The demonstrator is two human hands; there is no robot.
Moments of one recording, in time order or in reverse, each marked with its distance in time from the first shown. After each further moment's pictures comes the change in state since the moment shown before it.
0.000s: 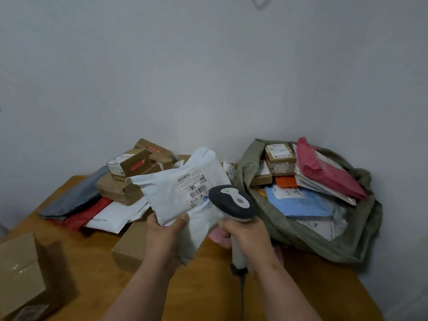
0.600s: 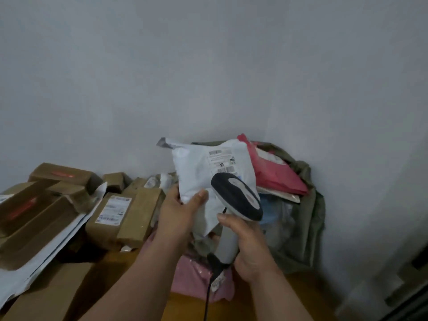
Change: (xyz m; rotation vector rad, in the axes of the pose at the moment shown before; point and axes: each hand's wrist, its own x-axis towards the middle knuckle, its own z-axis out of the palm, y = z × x) left_hand 0.040 -0.027 0.243 0.257 -0.393 0.156; right_hand 0.080 0.010 -0.147 0.537 0.252 -0.004
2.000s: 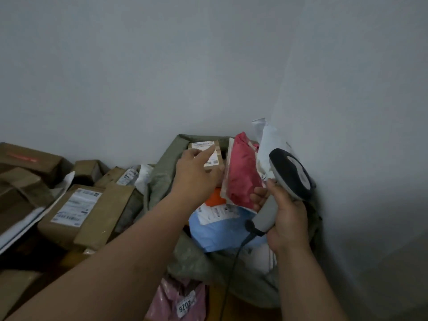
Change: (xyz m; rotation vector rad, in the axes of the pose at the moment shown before) left_hand 0.129 -0.007 0.109 0.733 -0.068 0.276; right_hand 0.132 -0.068 -0.098 -0.068 0.284 -0.135
